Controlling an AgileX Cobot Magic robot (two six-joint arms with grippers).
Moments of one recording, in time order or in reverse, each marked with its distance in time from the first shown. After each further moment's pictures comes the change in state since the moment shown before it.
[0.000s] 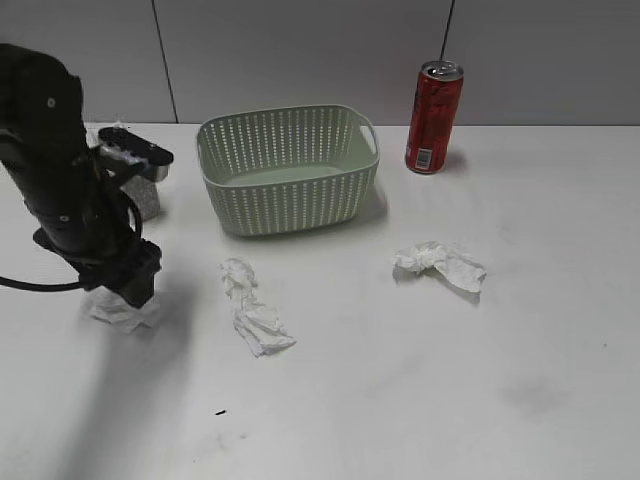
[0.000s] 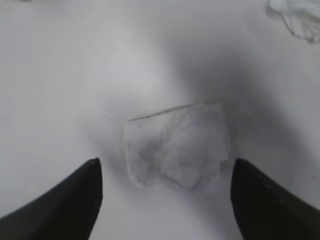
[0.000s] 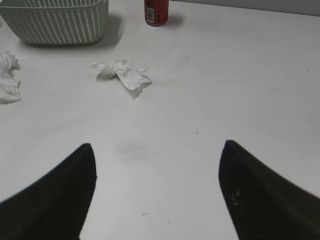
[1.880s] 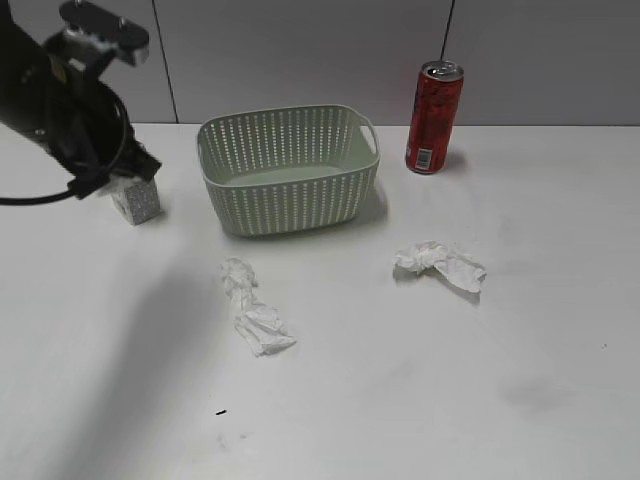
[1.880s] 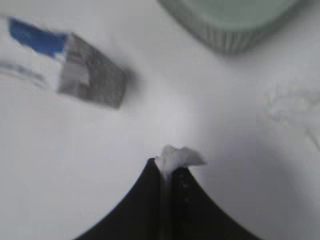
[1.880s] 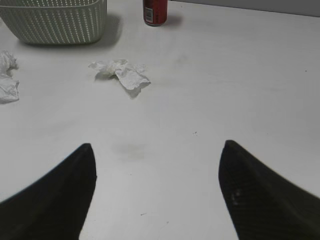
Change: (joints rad) left arm 0.000 -0.179 -0.007 0.052 -0.206 0.000; right arm 0.000 0.000 0.000 -0.005 0.000 0.000
